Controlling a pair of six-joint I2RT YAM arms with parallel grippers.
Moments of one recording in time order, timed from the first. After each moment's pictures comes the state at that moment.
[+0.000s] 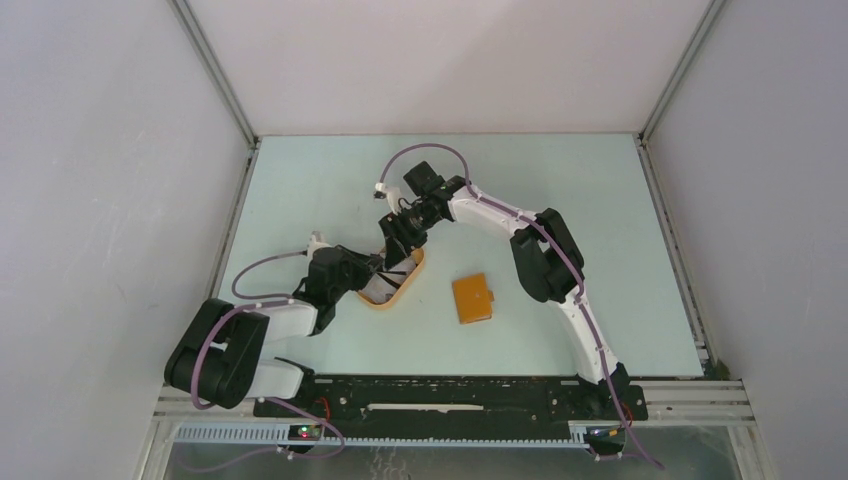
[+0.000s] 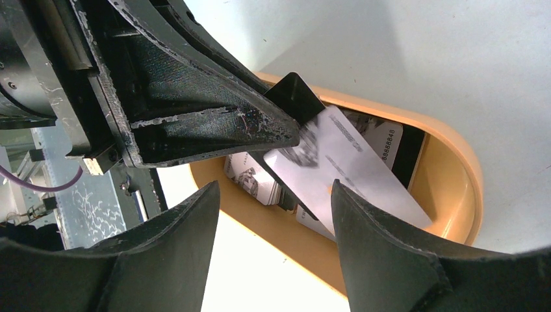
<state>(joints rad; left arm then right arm) -0.33 1.34 0.28 0.57 0.00 -1.21 0.71 2.34 1.95 -0.66 -0.80 -0.03</state>
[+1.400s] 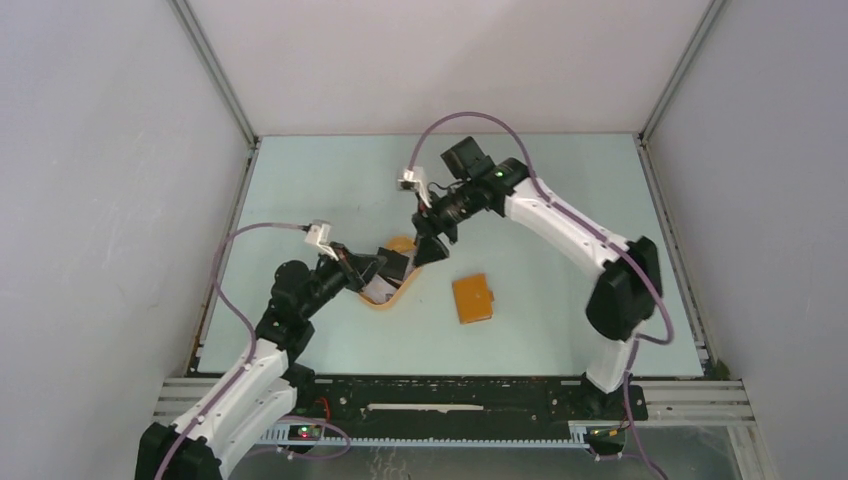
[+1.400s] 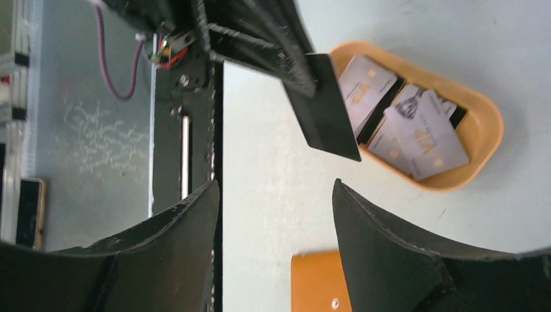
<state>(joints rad) -0.34 0.69 0.27 0.31 0.30 -0.59 0.70 1.89 1.80 -0.85 -0.87 -0.35</state>
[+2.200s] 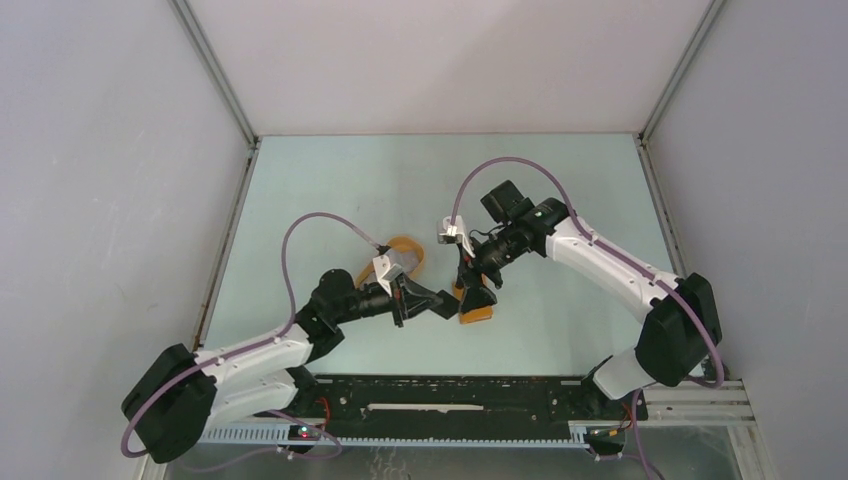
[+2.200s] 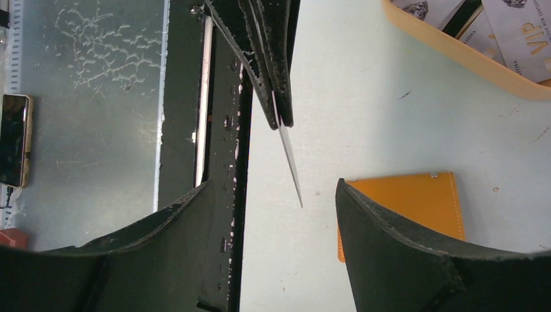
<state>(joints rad) -0.75 0.99 0.28 0.68 0.55 -0.27 0.65 1.50 1.26 -0.91 -0.89 -0.62</state>
